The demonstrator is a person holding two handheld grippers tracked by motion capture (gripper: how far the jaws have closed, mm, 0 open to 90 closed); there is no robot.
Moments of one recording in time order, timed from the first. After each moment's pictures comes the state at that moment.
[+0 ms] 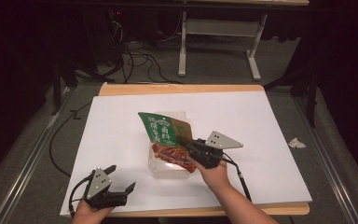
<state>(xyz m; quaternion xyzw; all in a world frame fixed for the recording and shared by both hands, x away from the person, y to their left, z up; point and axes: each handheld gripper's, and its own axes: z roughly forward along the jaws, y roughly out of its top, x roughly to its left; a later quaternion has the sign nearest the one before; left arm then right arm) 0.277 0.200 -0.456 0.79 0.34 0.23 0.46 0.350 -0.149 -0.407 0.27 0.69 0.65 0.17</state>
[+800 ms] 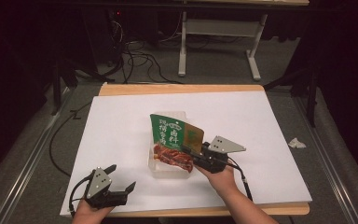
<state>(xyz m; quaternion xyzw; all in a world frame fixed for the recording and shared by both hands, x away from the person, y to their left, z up) 0.278 0.200 -0.456 0.79 0.34 0.23 0.47 0.343 -0.164 -0.420 0.28 0.72 0.61 0.17</state>
